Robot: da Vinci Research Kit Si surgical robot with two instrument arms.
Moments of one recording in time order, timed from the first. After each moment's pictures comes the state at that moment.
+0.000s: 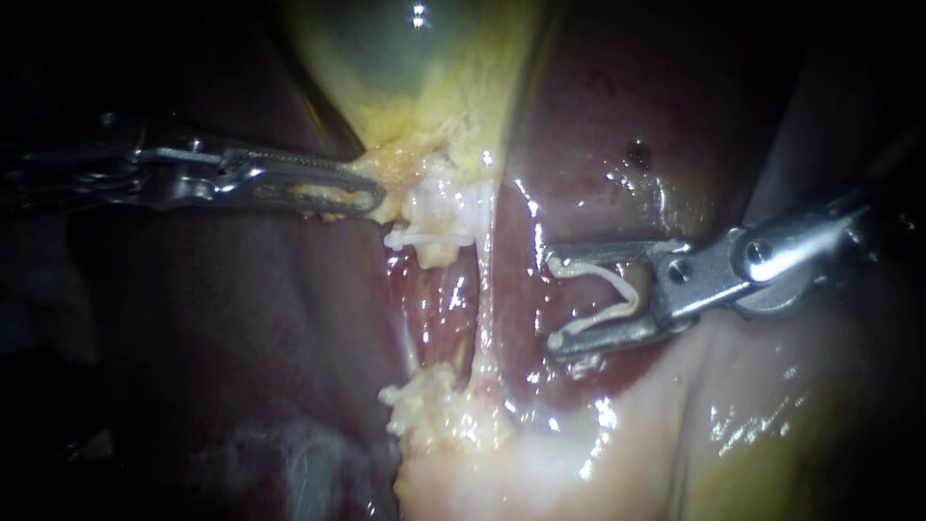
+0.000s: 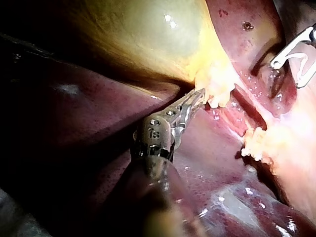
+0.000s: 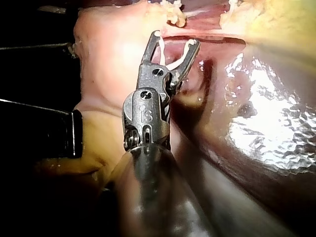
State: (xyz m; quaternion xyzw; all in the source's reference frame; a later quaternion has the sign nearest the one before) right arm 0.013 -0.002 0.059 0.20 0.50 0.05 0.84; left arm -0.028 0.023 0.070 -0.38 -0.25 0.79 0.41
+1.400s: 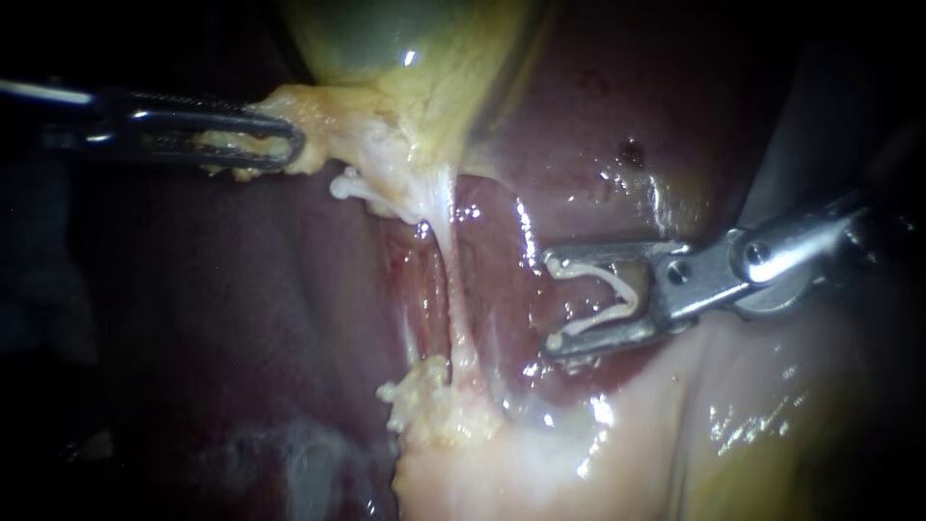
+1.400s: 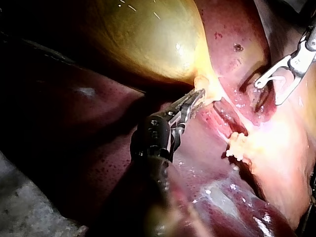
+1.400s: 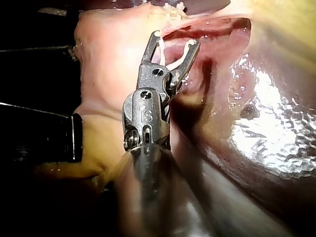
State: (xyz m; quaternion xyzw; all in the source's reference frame) right arm 0.015 -0.003 0.060 0.20 0.50 0.06 0.84; left arm -0.023 0.026 0.055 -0.40 -0.24 0.77 0.44
